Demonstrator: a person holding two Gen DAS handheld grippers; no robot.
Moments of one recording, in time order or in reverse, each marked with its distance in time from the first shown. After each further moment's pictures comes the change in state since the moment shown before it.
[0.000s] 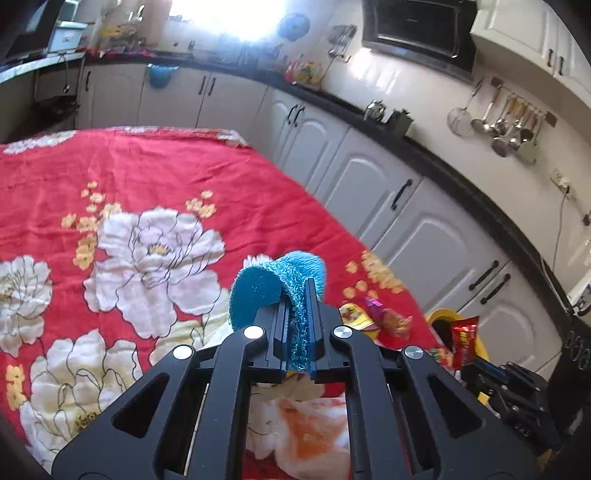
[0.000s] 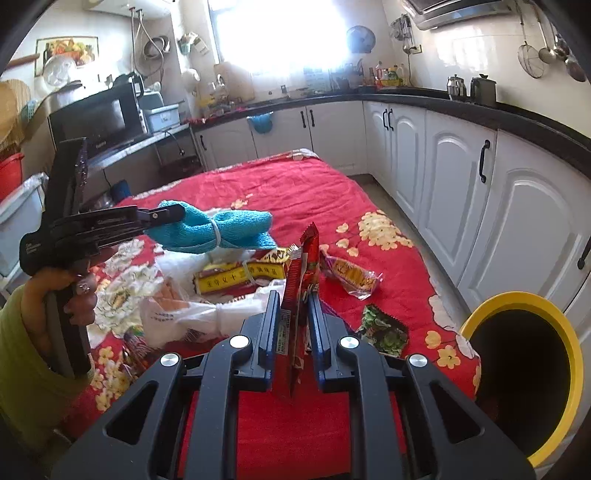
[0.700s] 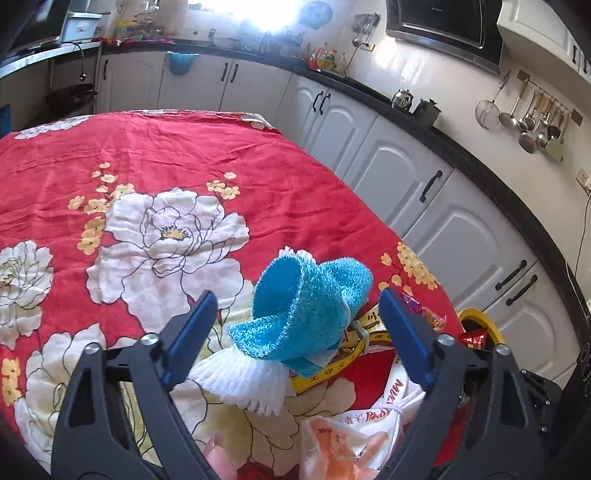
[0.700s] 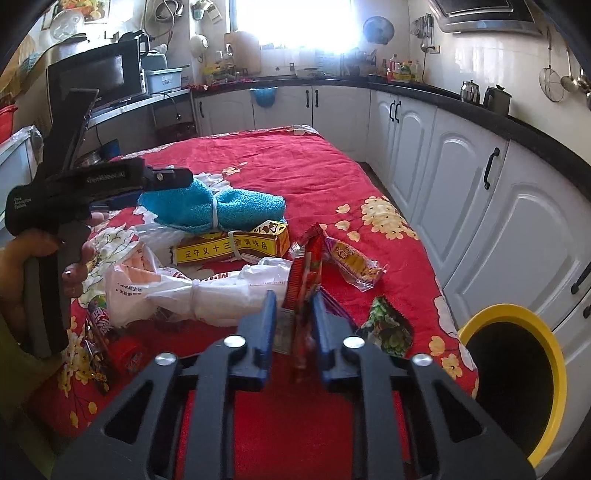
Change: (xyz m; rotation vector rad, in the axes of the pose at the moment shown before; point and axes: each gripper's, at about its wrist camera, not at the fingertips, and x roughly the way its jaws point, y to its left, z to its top) left arm 0.037 0.015 -0.008 -0.036 0.060 0.107; right arm 0.039 0.008 -0.009 -0.111 0.097 -0.058
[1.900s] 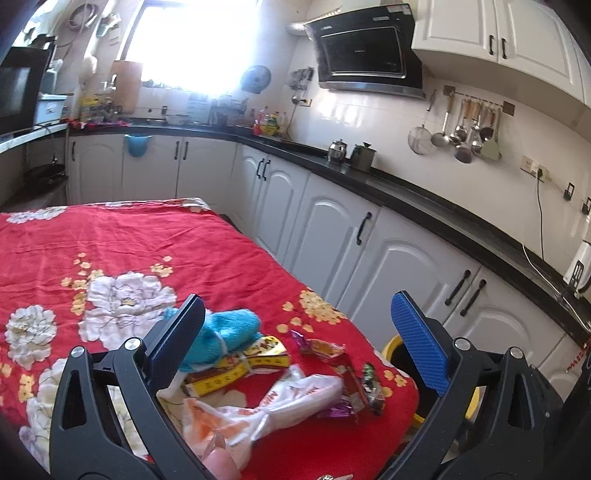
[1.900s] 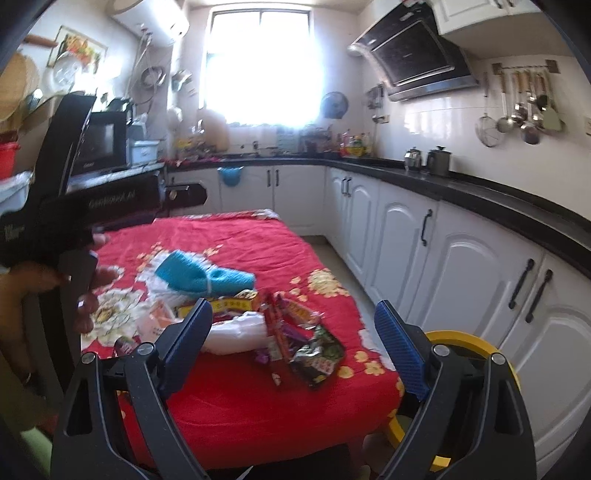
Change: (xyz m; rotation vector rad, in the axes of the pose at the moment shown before) left arm -0.095 -0.101 -0.011 0.162 -0.265 -0.093; right arm -0.111 0.020 -0.018 0.006 -0.295 -0.160
